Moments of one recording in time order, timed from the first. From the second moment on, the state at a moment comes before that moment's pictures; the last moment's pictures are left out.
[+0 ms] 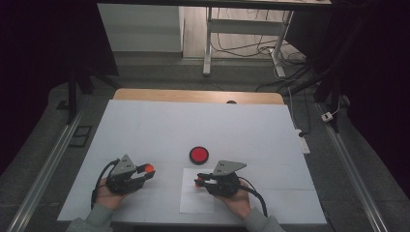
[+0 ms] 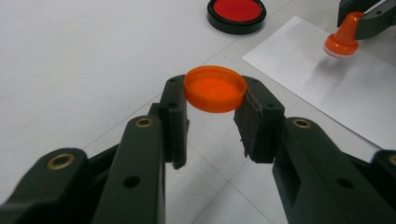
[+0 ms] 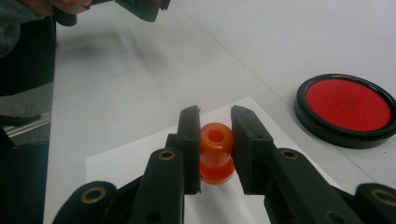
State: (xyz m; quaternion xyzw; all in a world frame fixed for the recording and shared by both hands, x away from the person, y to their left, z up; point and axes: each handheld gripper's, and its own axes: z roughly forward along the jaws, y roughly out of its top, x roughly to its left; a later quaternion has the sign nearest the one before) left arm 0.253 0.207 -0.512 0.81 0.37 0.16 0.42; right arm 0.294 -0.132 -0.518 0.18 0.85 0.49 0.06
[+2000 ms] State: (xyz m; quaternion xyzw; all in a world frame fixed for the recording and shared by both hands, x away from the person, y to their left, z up) left arm 0.253 0.206 -0.513 0.81 0.37 0.16 0.42; right arm 0.287 -0.128 -0.535 0.15 0.87 0.47 0.09
